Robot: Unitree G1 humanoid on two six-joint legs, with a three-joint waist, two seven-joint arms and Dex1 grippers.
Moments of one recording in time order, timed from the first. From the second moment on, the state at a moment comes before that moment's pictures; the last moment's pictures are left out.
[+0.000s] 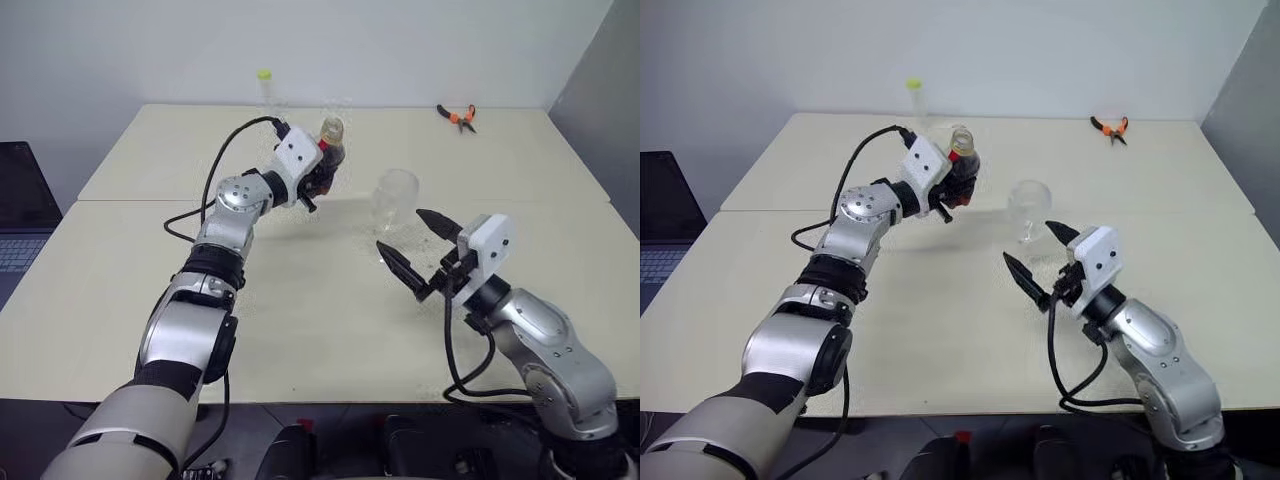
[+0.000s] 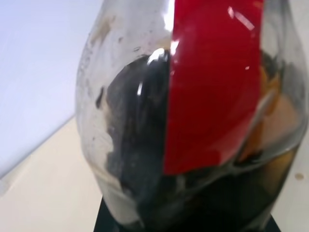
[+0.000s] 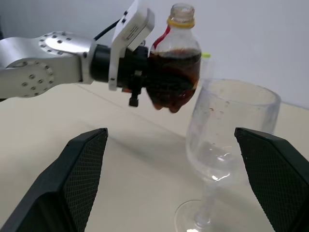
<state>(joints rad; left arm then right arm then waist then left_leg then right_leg) -1.10 0.33 -0.12 0.97 0.07 -0.22 -0.69 -0.17 -0.39 0.07 -0.63 0.38 0.47 0.34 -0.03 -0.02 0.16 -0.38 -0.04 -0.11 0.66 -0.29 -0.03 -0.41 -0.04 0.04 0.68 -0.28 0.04</state>
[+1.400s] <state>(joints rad) -1.35 0.33 -0.39 1.27 0.54 -0.63 -0.31 -0.26 -0.20 0.10 -0.50 0.18 0.47 0.20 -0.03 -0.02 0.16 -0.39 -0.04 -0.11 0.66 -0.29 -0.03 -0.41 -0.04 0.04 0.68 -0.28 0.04</state>
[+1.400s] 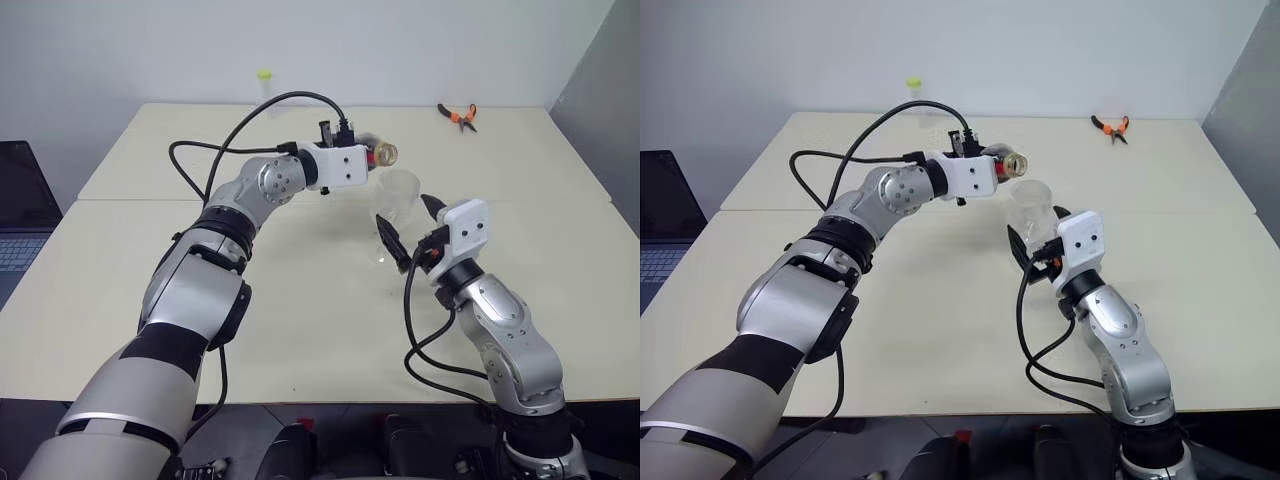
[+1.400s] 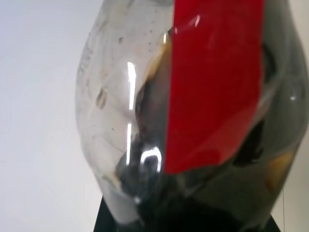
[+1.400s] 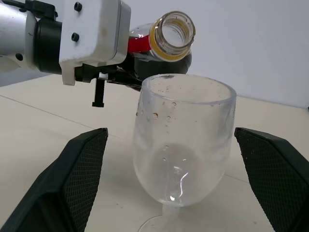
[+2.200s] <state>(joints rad) -1.41 0.35 -0.51 1.29 0.72 -0.67 -0.07 -0.26 -0.19 0.11 -0.50 0.14 0.52 0.19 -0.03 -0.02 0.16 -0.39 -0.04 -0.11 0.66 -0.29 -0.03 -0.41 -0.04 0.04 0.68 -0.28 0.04</state>
